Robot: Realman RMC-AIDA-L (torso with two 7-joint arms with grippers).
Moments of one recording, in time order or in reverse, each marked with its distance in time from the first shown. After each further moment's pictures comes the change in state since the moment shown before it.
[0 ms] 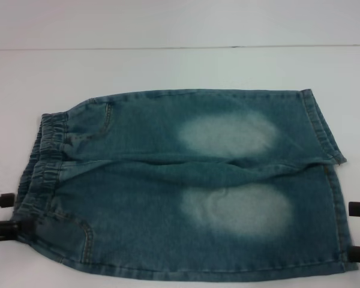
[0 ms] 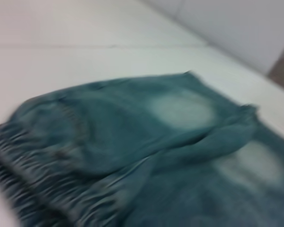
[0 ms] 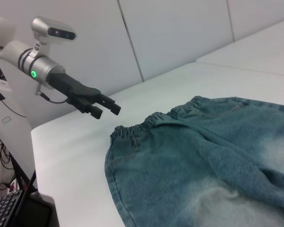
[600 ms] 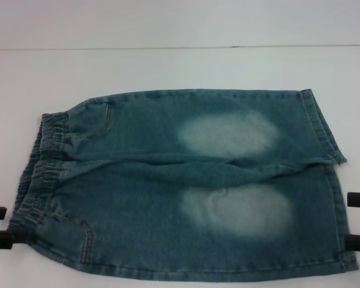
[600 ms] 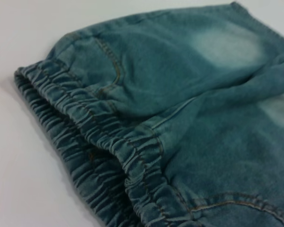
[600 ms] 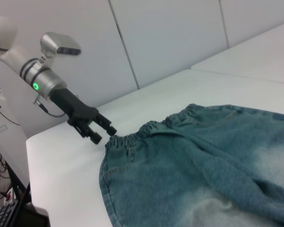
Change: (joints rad) left arm -0.053 -0.013 0.031 0.049 0.182 -0.079 -0.056; right arm 0.023 0.002 0.024 0.000 0.000 0.001 0.031
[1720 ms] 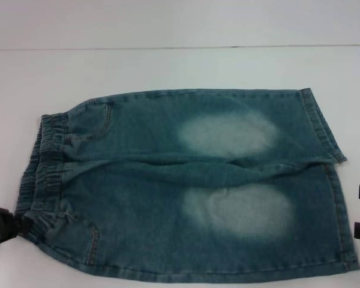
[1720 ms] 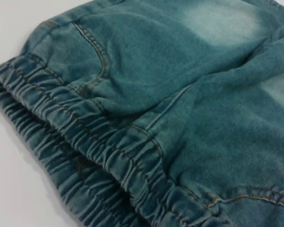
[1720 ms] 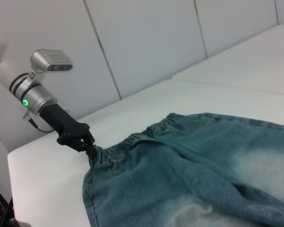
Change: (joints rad) left arm -0.018 -0.026 0.128 -0.002 0.002 -0.082 -0.016; right arm -0.006 -0.005 0.066 0.000 -0.006 0.001 0.029
